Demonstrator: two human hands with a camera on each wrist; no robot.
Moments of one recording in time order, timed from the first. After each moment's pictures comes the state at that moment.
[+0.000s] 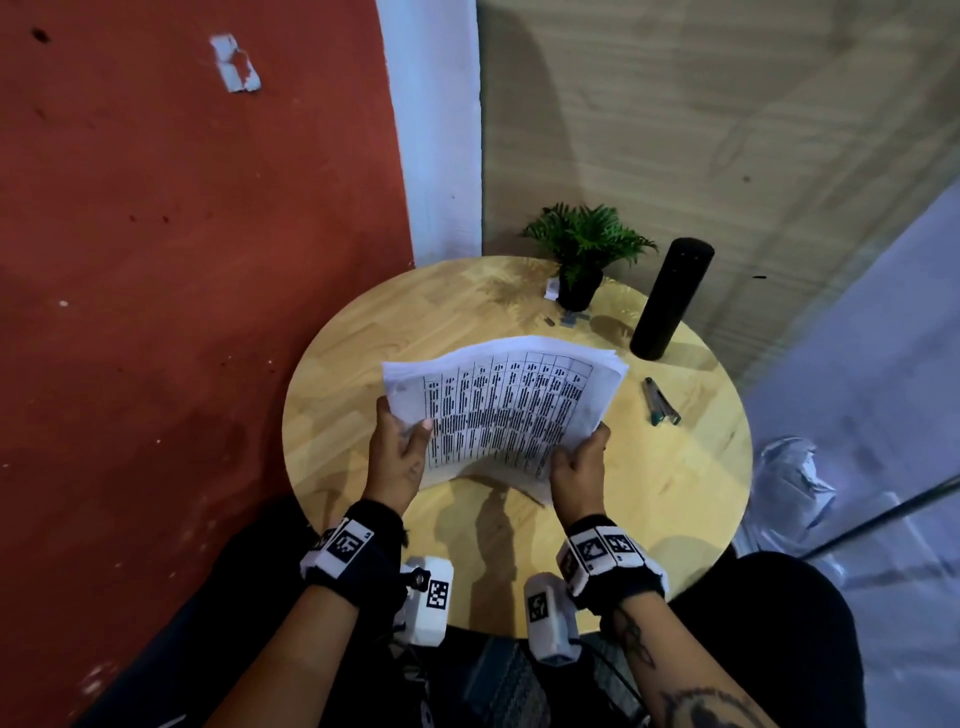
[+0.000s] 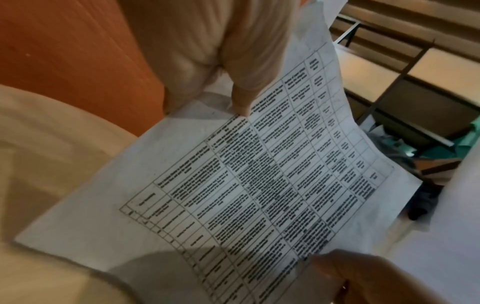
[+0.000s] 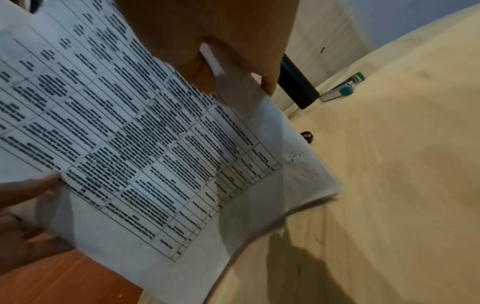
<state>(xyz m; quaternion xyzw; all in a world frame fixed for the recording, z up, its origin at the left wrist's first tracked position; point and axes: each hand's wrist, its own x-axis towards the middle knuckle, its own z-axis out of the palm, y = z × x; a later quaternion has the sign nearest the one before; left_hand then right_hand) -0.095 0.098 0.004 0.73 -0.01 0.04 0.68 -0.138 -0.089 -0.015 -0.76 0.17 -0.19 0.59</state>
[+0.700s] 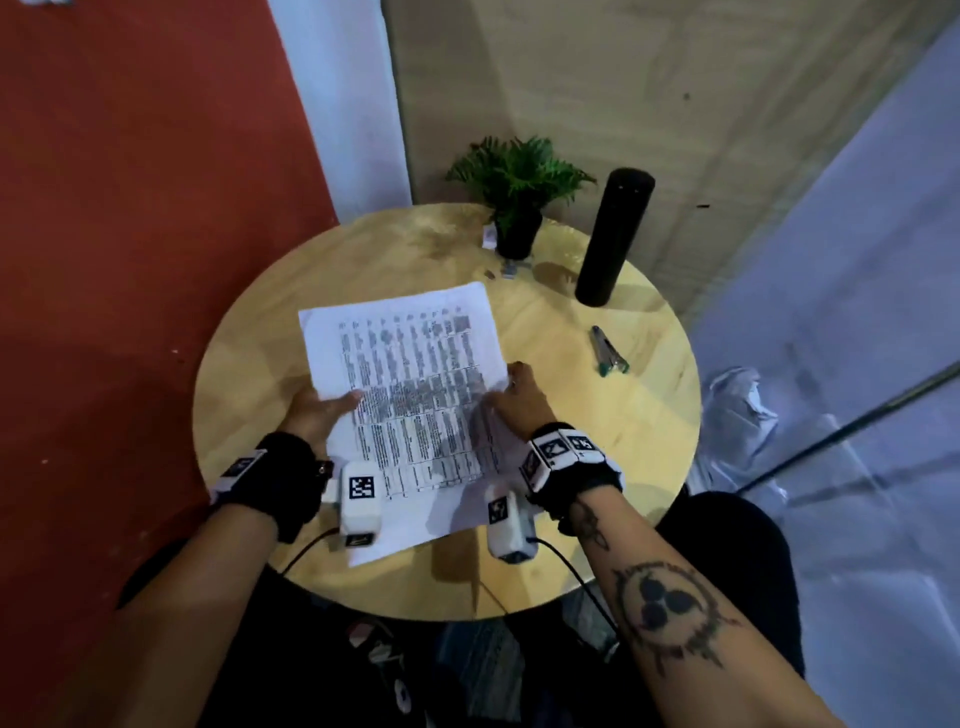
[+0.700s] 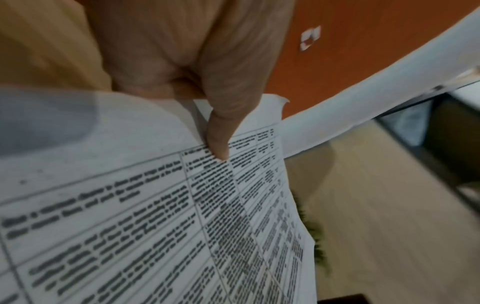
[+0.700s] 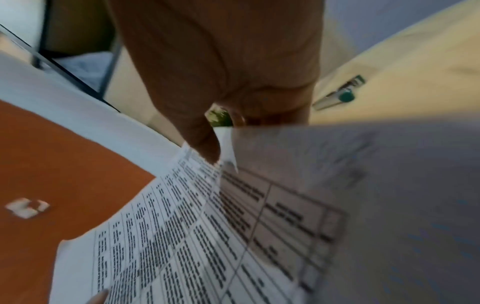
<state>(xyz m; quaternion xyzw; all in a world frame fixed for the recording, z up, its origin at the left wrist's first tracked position) -0.014 0.107 -0.025 0.72 0.12 -0.15 0.66 -0.085 -0.129 -0.003 -0.84 0.21 0.07 0.49</state>
